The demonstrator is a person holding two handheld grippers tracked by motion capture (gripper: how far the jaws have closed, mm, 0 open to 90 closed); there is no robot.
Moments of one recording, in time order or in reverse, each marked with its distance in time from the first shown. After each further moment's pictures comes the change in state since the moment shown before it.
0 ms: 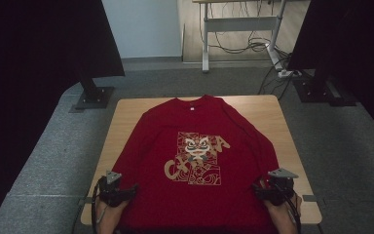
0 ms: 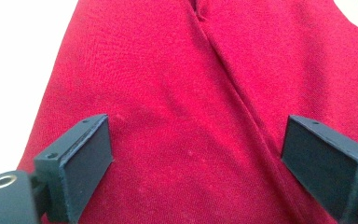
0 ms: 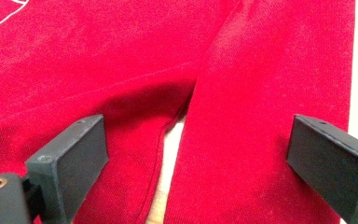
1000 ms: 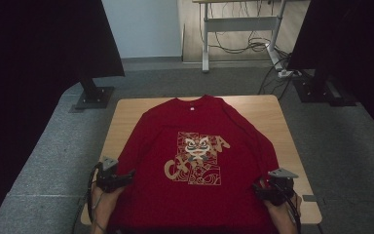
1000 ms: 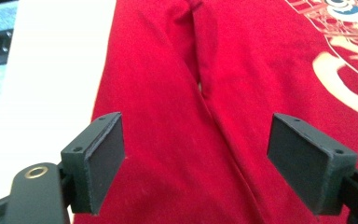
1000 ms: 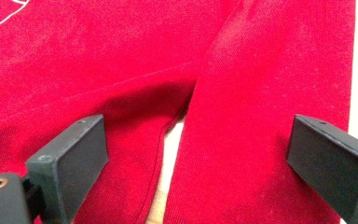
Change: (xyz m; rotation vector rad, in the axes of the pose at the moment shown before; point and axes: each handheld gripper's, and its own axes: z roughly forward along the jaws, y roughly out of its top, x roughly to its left) left arm 0.013 0.051 -0.007 -0.062 -0.013 0.026; right arm 0.000 0.000 0.000 -0.001 0.001 0.001
